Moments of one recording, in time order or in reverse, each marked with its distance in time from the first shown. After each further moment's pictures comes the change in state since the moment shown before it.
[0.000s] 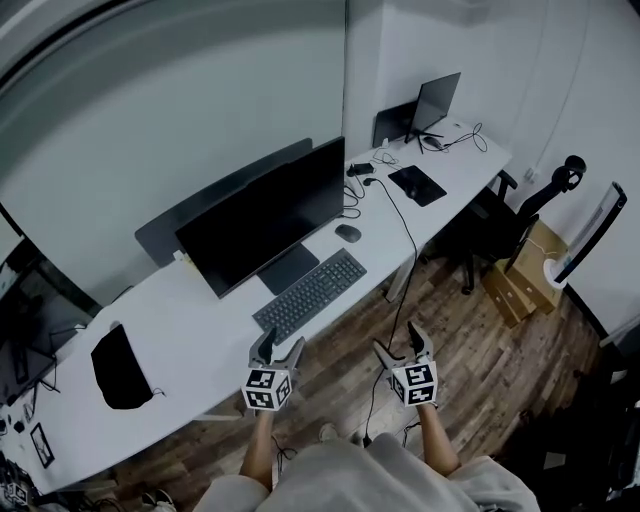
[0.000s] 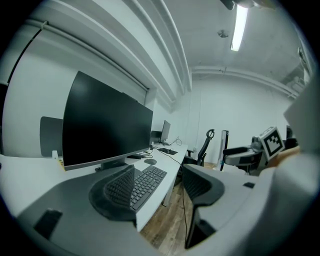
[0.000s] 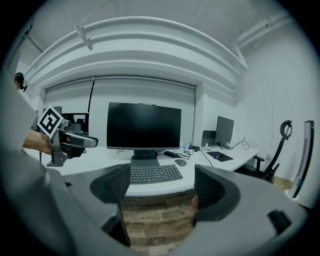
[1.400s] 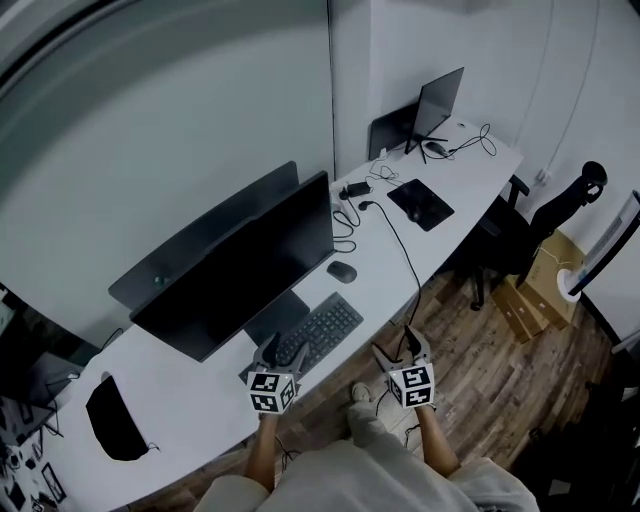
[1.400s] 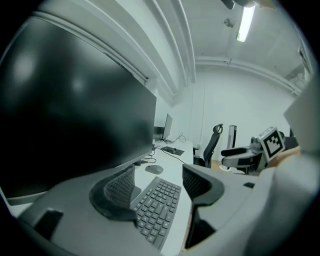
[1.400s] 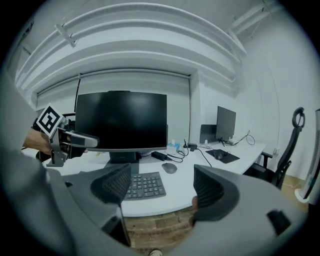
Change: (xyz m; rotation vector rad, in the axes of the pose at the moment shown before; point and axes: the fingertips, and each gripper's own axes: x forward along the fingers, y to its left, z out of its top) left arm 0.209 0.042 0.035 0.023 0.053 -0.013; right arm 0.174 -0.117 0.005 0.051 0.030 0.014
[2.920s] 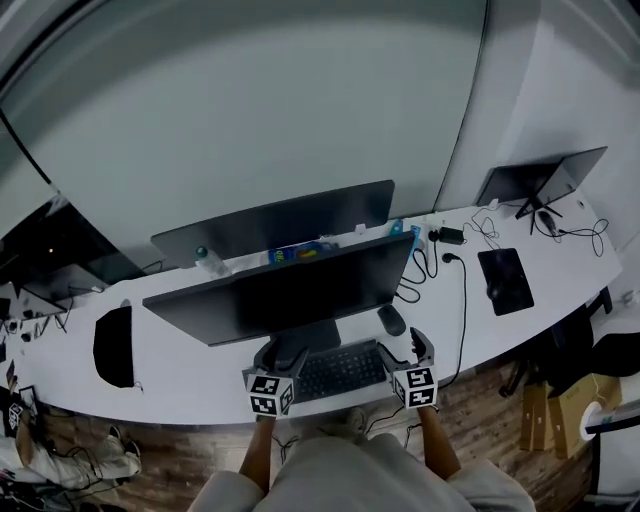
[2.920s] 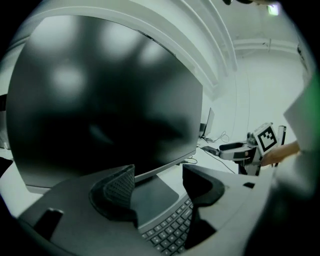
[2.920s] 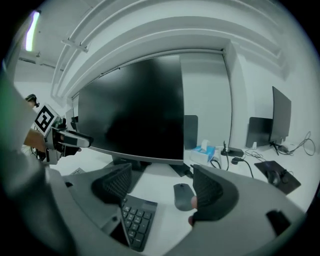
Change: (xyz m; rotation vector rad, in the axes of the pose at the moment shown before) left arm 0.050 0.100 0.006 -0.165 0.053 0.448; right arm 0.225 -0.019 0.050 -0.138 0.066 0.432
